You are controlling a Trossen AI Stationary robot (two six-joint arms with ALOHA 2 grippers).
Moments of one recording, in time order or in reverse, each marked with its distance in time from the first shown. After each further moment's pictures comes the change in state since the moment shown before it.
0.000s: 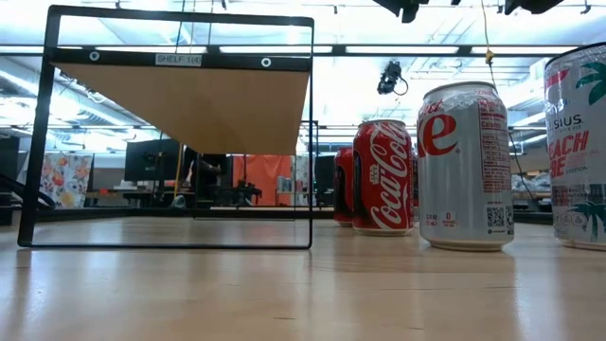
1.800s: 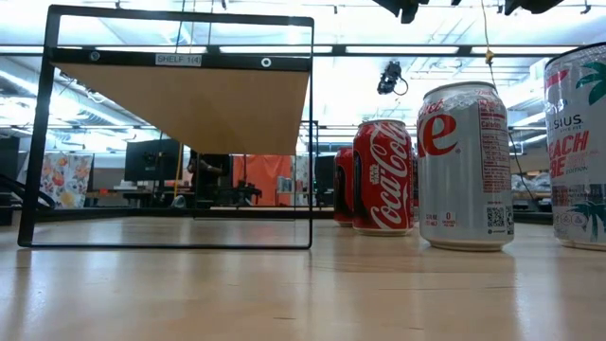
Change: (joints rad) left arm -0.074 0.231 0.007 -0.092 0.150 1.058; right arm 0.000 0.000 0.000 -0.007 -0.017 0.017
